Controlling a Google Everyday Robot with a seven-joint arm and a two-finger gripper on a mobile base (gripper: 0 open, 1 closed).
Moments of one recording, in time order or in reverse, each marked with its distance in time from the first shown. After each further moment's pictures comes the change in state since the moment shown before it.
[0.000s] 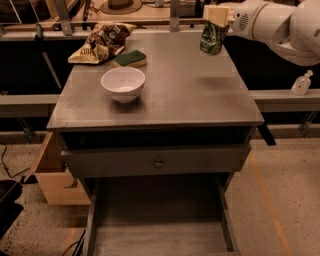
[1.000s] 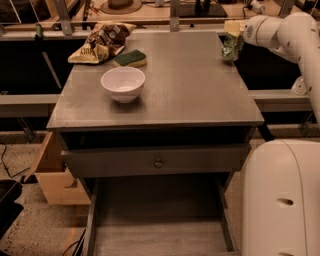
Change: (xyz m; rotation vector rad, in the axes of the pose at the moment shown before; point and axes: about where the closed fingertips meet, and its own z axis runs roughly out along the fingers) arm 0.072 -0.170 0.051 0.254 0.097 0.033
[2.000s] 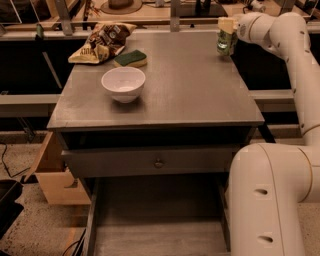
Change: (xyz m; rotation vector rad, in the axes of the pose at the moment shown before) arm -0.011 0.009 0.026 -0.036 -0.058 -0.107
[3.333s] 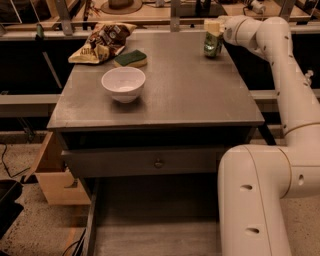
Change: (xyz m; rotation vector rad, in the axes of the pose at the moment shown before) arm 0.008 0.039 0.031 -0.094 -0.028 -0.011
